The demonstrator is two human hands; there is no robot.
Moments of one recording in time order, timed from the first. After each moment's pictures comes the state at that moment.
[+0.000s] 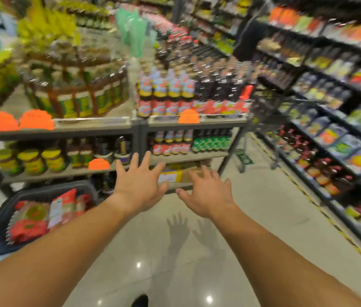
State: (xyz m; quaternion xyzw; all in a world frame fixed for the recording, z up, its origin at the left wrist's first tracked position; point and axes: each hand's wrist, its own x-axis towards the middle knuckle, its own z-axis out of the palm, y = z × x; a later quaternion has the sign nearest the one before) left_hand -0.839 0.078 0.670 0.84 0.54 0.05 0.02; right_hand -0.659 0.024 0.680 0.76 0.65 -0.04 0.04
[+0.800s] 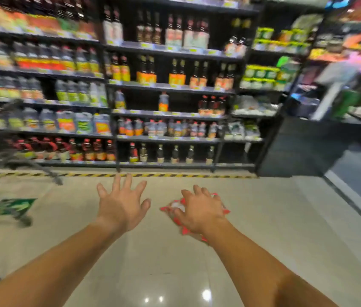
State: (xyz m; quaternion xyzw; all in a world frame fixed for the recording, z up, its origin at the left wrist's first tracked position) left_hand -0.179 -0.153 0.718 1.00 -0.01 0.01 -0.02; right_hand -0.177 -0.359 0.725 0.99 0.07 -0.07 -0.02
